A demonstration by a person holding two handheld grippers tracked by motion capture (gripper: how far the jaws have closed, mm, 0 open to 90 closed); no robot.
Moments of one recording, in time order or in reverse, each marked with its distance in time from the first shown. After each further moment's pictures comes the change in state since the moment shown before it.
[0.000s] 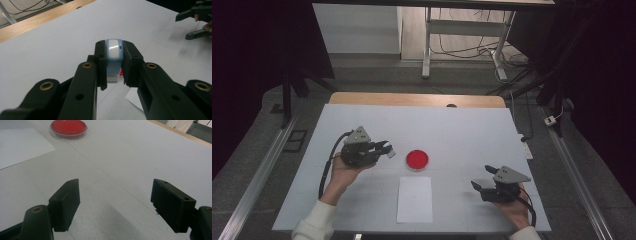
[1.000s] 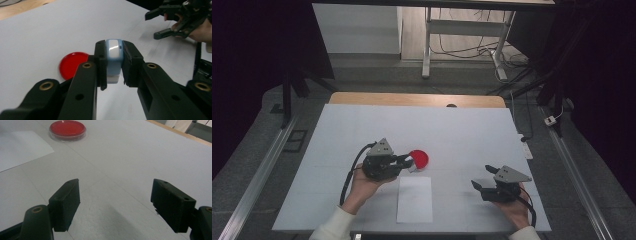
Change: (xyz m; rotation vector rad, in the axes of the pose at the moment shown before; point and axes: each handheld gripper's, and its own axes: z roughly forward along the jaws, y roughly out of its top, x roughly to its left) left arm -0.052 0.005 0.030 0.020 -0.120 0.005; right arm -0.001 0.000 0.000 -0.009 -0.002 0.019
